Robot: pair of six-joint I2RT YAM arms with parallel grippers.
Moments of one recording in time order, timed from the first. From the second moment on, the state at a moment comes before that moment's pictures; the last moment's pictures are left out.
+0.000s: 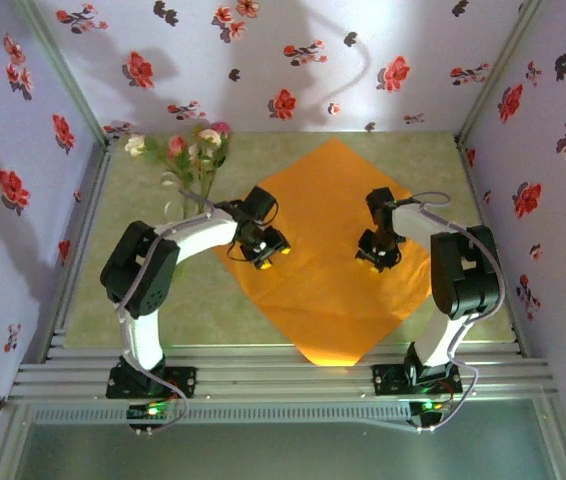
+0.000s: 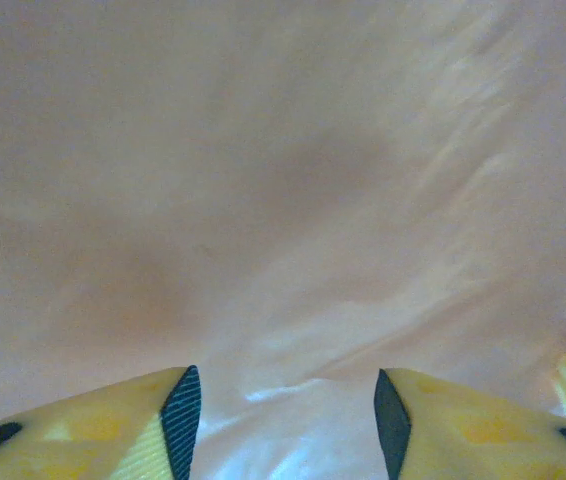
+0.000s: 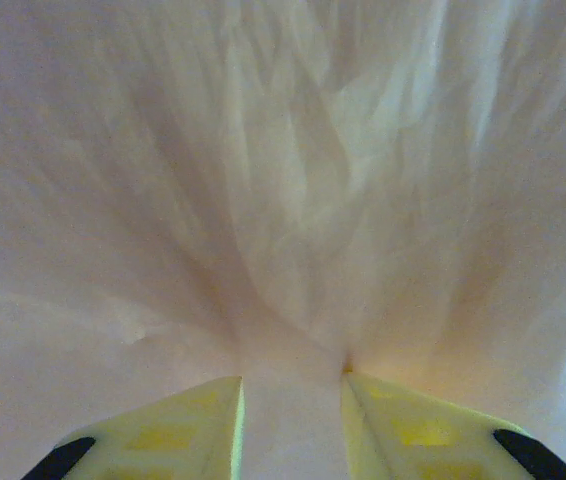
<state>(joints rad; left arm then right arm) -0.66 1.89 1.30 -0.60 0.28 -1.13 0.23 1.75 1.07 -0.83 -0.14 0.81</state>
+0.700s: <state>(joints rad) -0.14 2.25 1.95 -0.88 0.03 -0.78 0.33 1.74 1.18 -0.89 -0.08 0.77</state>
